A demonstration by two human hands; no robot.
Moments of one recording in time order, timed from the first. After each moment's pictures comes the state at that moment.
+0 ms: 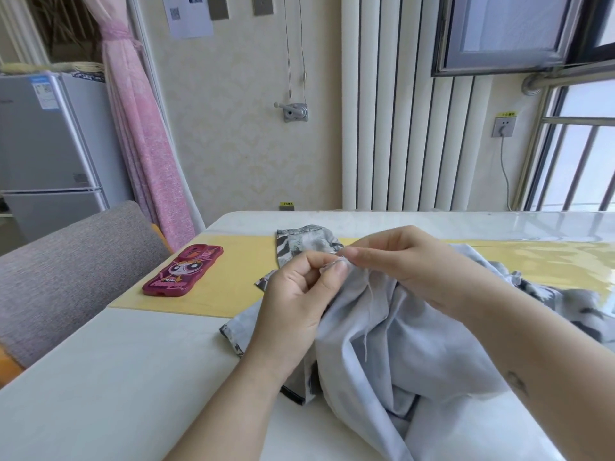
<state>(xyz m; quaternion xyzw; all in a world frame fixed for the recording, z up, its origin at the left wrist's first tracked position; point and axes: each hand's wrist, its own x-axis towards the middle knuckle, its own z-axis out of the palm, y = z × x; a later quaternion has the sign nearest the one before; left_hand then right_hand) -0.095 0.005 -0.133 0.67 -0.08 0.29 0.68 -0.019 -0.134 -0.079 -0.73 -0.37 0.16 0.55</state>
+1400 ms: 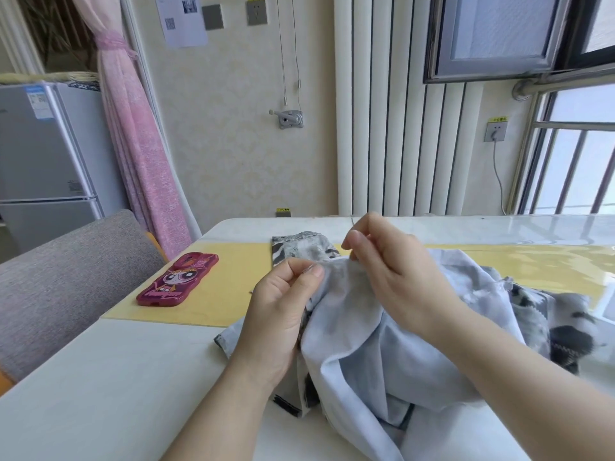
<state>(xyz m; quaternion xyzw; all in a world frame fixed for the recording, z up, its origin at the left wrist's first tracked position) -0.093 0.009 -0.131 0.59 -0.05 0.25 0.77 -0.030 -0.122 -0.090 -0.74 -0.42 -0.17 0.50</state>
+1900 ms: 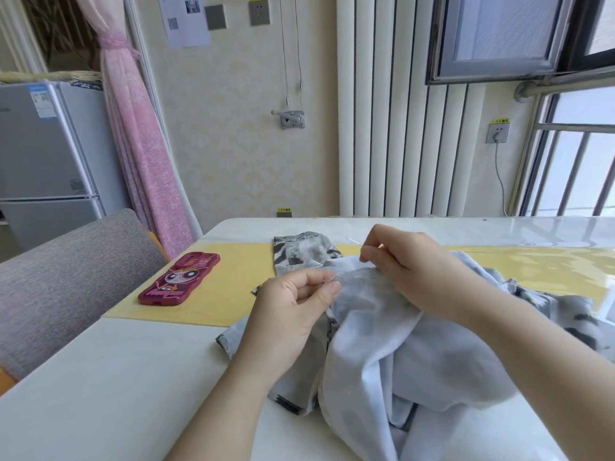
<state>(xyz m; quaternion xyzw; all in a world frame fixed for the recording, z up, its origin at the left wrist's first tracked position) -0.090 0.015 -0.135 0.72 -0.02 0.28 0.63 -0.010 -0.140 -0.079 -0.85 -0.40 -0.11 0.32</state>
